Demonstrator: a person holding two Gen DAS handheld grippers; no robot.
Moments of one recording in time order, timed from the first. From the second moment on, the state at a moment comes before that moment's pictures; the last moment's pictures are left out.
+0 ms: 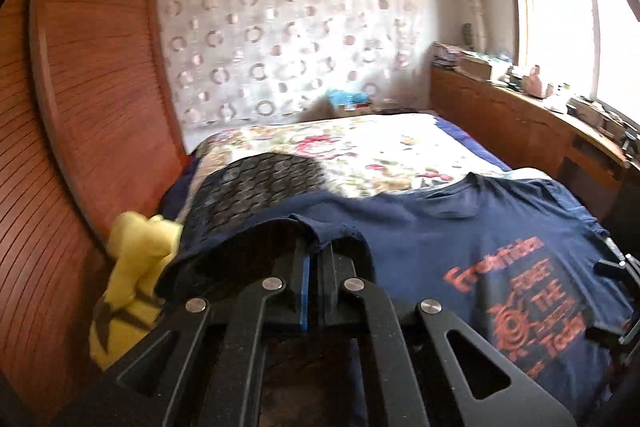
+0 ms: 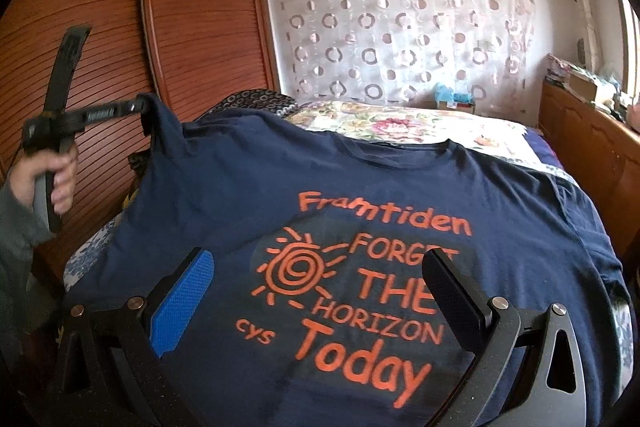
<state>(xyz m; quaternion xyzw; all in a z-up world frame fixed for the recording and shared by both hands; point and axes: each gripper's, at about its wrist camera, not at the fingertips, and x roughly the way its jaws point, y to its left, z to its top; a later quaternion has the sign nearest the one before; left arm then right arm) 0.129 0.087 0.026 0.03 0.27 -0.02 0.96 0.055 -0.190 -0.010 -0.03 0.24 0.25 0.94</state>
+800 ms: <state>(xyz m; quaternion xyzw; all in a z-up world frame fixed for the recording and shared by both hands) 0.038 0.088 0.013 0.00 0.27 -0.06 0.96 0.081 -0.150 0.011 -0.06 0.24 0.30 0.92</state>
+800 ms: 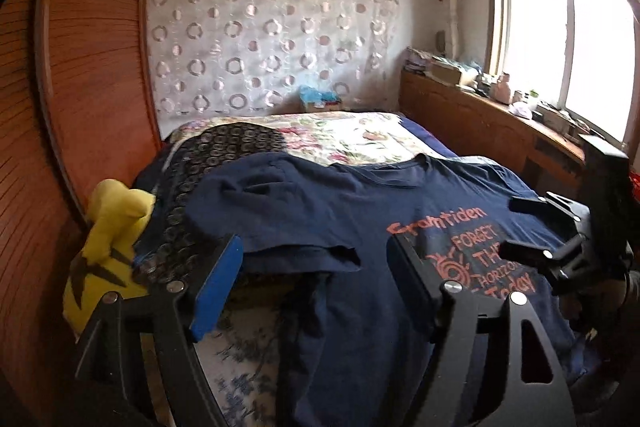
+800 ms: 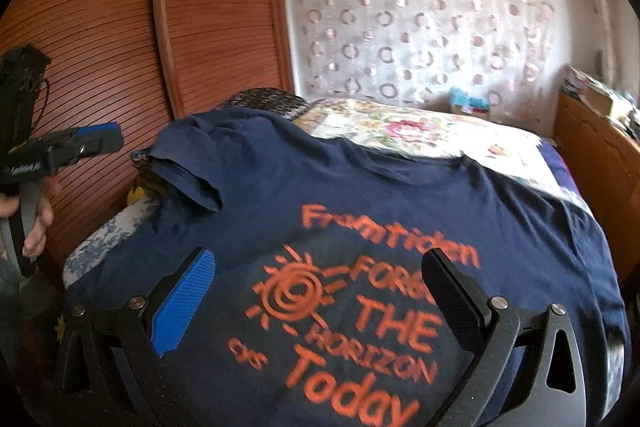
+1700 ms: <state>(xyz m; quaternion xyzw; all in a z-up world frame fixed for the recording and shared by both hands) 0.001 0.166 -0.010 -0.06 0.26 0.02 0.96 0.184 0.075 0.011 -0.22 0.28 0.49 0.80</state>
